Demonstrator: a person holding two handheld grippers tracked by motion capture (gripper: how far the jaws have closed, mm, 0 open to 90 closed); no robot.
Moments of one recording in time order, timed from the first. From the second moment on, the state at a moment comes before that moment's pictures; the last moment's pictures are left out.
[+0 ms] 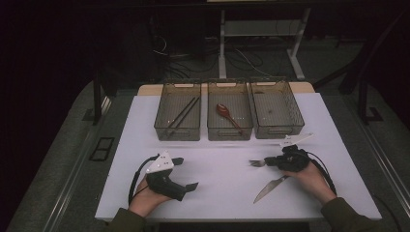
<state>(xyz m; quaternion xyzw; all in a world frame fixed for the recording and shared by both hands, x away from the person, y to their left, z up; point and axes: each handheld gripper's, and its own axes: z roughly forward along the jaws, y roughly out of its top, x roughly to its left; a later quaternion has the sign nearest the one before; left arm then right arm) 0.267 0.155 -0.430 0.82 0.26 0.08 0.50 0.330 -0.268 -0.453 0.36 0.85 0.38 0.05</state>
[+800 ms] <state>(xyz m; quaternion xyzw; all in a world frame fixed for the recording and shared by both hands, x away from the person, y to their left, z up) 0.267 0.155 -0.429 0.82 0.25 0.08 0.50 0.349 -0.277 -0.430 0.35 0.86 0.36 0.05</state>
